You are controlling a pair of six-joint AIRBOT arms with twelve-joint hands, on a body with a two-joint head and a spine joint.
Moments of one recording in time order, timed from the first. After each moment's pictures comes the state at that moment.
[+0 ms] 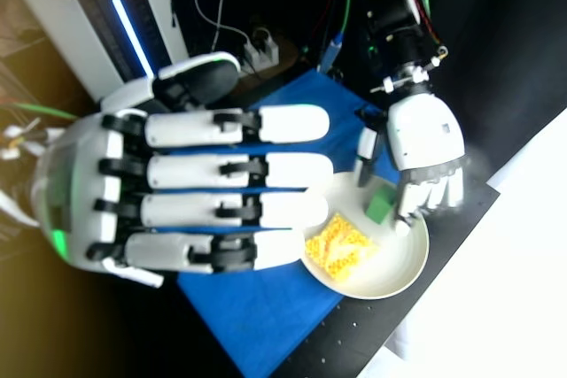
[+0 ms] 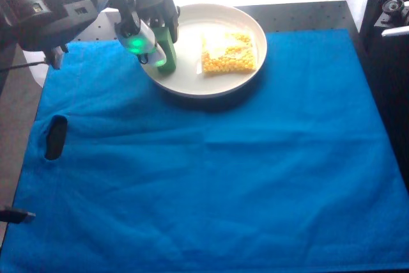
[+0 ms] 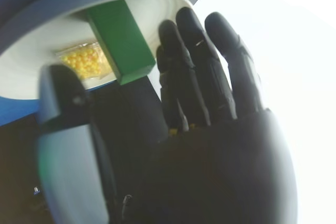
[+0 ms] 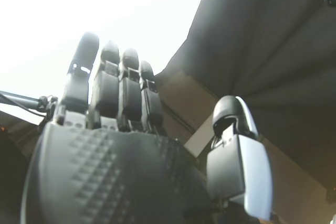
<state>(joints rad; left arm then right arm) 0.38 -1.40 1.69 0.65 -0.05 0.50 -0.61 -1.15 1.40 0.11 1.14 -0.43</state>
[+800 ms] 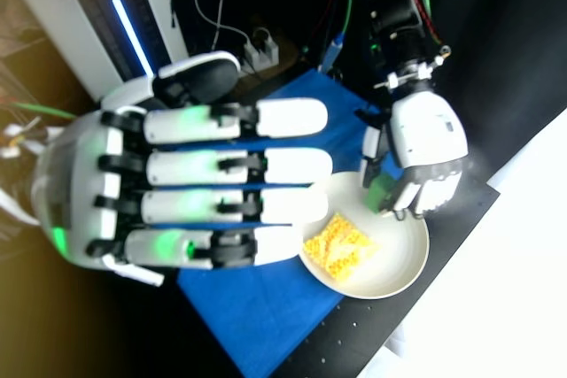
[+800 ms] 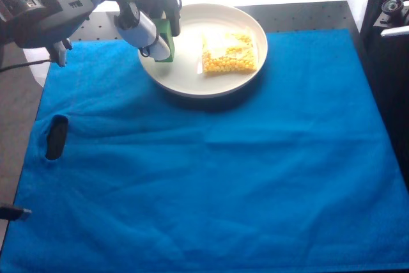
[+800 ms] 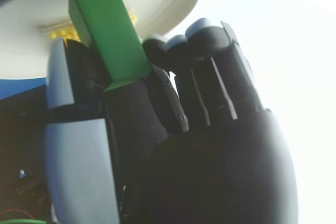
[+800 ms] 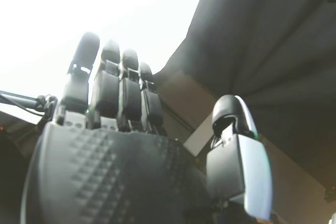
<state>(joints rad) 0.38 -1.39 1.70 0.58 -0.11 0.50 -0.61 -1.15 1.40 0.11 1.15 -0.43</state>
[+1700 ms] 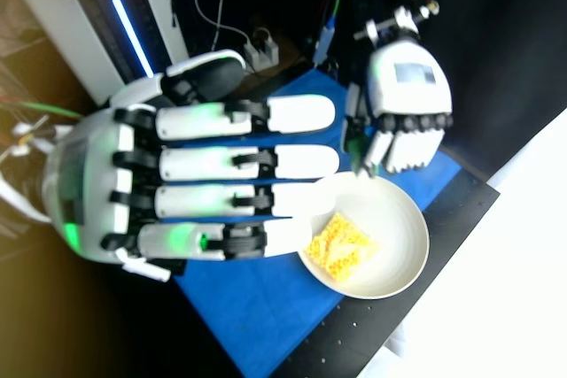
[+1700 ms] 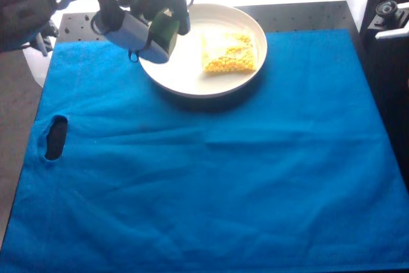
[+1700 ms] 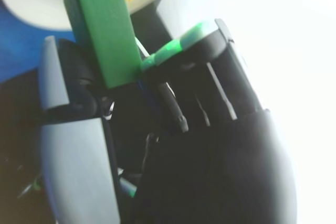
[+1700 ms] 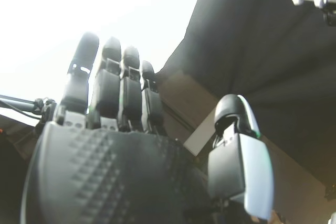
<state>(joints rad) 0.34 -1.13 1.36 0.74 -0.31 0.50 -0.61 -1.16 1.40 0.11 1.15 -0.43</state>
